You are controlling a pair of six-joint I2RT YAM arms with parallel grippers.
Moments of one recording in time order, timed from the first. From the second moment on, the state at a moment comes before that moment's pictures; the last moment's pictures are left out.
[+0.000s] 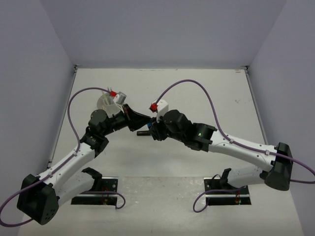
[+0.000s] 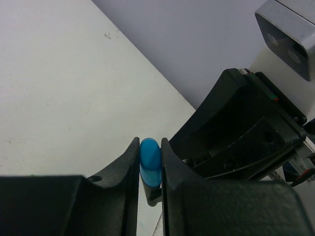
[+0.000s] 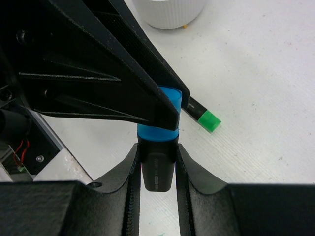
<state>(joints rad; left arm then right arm) -0.47 0.96 0.54 0.44 0.62 -0.70 1.10 1.30 1.10 -0.33 0.19 0.29</state>
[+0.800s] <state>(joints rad) -0.43 1.17 0.85 -0.07 -0.67 -0.29 0.87 1.05 0.84 -0.28 0.32 0.38</state>
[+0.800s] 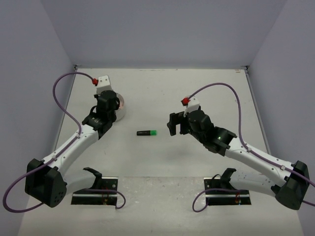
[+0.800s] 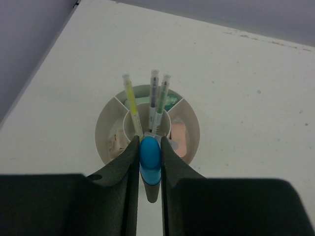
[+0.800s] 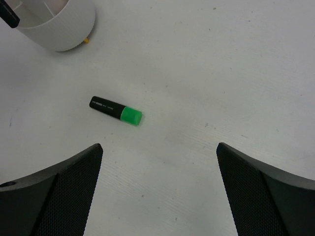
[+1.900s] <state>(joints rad) -0.38 1.22 0.69 0.18 -0.67 -0.32 0.87 1.22 0.87 -0.25 0.19 0.36</state>
